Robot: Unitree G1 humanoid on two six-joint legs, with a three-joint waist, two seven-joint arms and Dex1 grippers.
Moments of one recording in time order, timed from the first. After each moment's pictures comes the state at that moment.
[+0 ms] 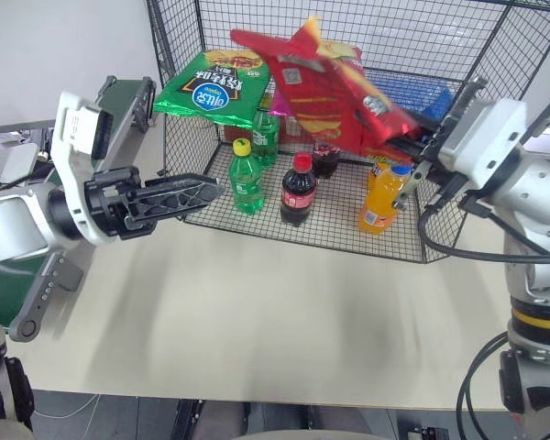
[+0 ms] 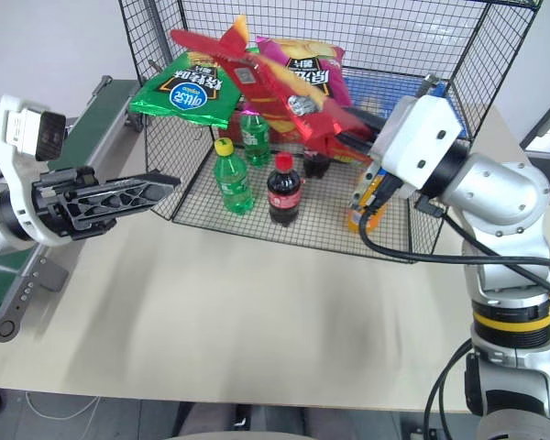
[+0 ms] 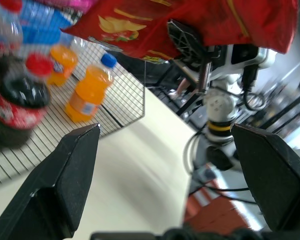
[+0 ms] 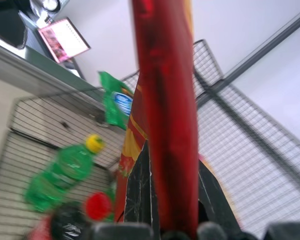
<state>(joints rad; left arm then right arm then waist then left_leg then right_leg) -0.59 0.99 0.26 -0.23 -1.55 1.17 -0.62 -0.68 -0.74 -0.10 -0.23 0.20 -0.07 0.81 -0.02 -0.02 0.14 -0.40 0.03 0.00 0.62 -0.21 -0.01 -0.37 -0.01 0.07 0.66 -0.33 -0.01</state>
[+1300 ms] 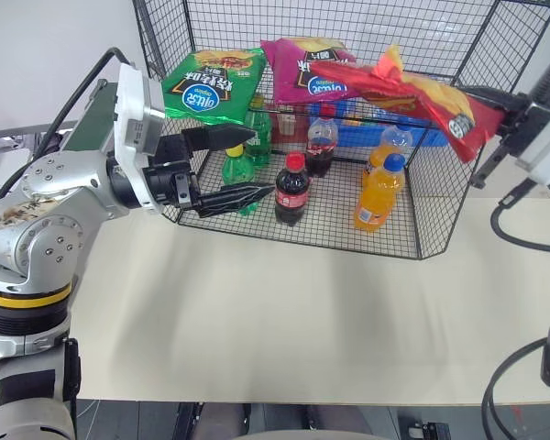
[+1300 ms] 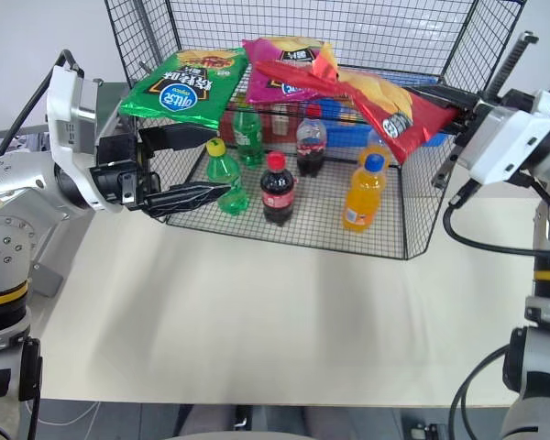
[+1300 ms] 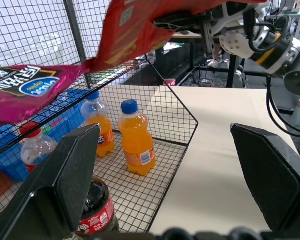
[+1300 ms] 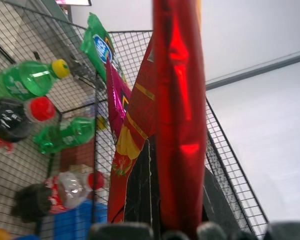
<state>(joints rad) -0.69 0.78 0.10 -0.34 -0.87 0.70 -0.91 -0.83 -0.89 -0.12 0.34 0.21 -0.76 1.04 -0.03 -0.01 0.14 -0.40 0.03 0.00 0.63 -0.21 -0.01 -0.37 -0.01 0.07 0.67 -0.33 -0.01</state>
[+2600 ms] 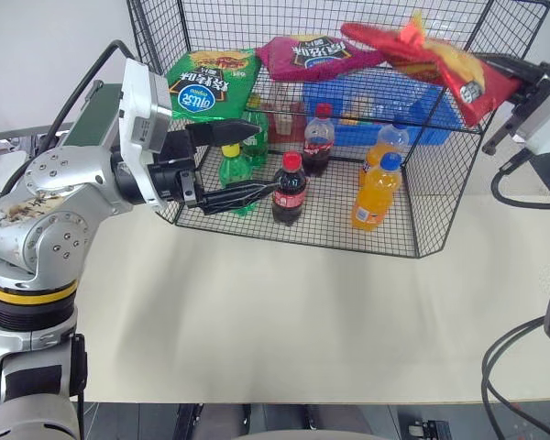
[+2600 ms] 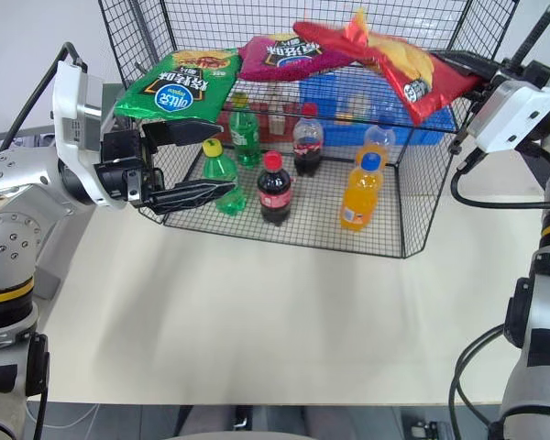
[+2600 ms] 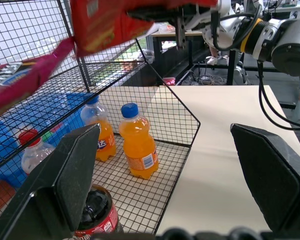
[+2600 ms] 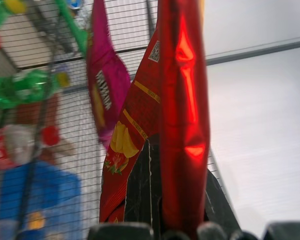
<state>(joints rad) -0.70 0.75 0.11 -0.34 -0.82 0.70 -0.93 -1.11 -0.91 -0.05 0.91 0.08 -1.16 0.94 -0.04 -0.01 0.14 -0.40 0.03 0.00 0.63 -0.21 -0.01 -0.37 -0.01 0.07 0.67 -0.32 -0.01</state>
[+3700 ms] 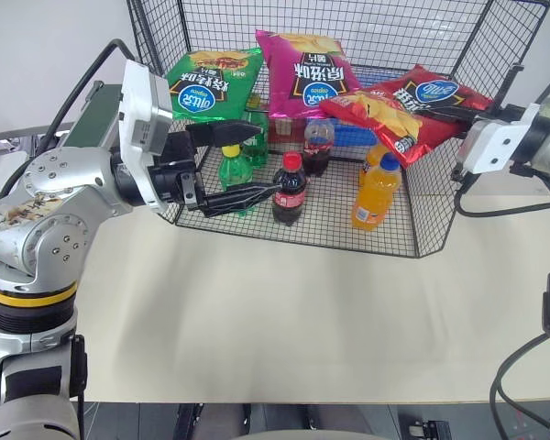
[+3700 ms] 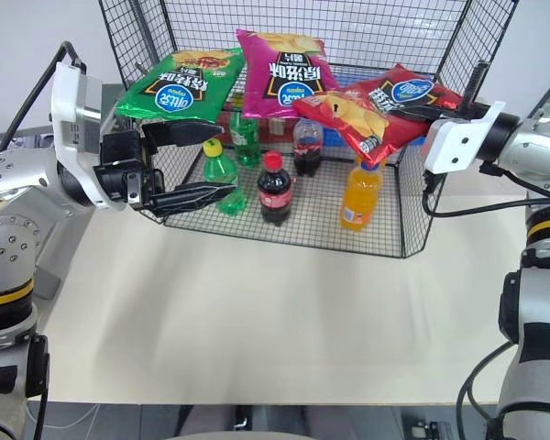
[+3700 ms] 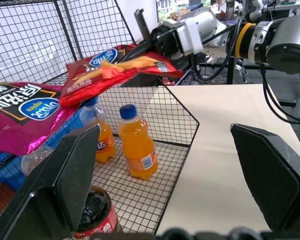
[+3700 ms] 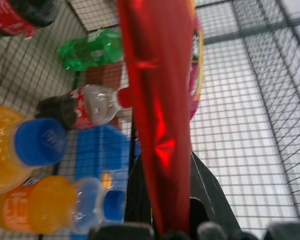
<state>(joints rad) -0.69 0.75 0.11 -0.37 -0.82 0.70 -0.92 -1.14 -0.89 0.12 1.10 -0.19 -1.16 0.83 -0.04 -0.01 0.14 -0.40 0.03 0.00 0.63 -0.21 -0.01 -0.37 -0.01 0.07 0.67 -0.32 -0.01</state>
